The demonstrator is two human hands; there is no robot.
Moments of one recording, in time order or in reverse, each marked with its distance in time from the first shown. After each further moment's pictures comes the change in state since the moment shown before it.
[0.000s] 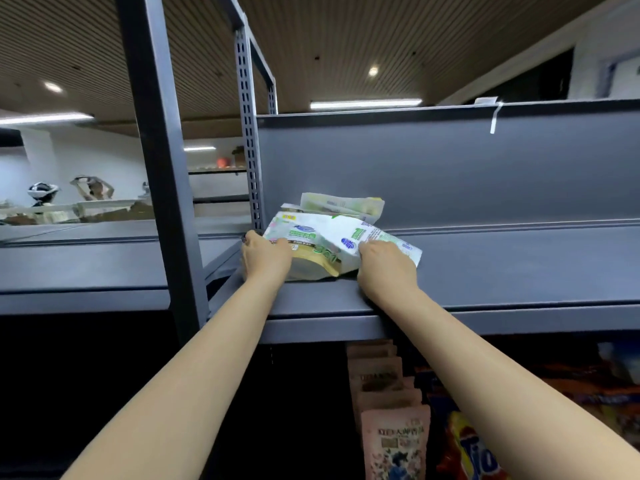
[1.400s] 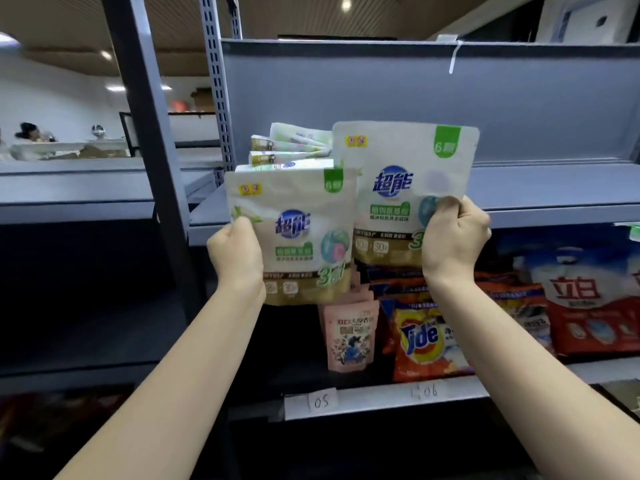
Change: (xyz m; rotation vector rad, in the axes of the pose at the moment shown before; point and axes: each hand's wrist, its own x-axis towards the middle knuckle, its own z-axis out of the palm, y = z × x) left_hand -0.150 -0.039 -0.045 -0.730 0.011 -0.211; right_hand -0.156 0.044 -0.067 0.887 0.711 0.507
